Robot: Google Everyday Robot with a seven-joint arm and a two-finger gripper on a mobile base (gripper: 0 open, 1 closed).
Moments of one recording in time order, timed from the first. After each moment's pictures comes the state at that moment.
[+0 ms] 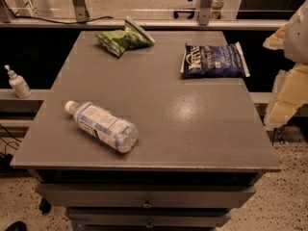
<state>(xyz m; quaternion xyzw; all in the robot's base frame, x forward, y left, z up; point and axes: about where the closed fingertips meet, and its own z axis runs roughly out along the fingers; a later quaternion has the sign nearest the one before) 0.438 -0.217 0.977 -0.60 0.78 -0.03 0.16</state>
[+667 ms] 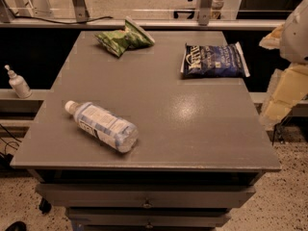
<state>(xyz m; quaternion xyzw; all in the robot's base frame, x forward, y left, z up) 0.443 -0.210 0.974 -0.60 0.78 -0.03 0.17</state>
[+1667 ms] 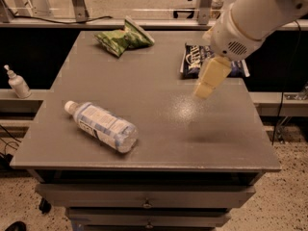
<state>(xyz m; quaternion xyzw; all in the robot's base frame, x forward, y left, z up) 0.538 -0.117 0.942 -0.60 0.75 0.02 0.26</state>
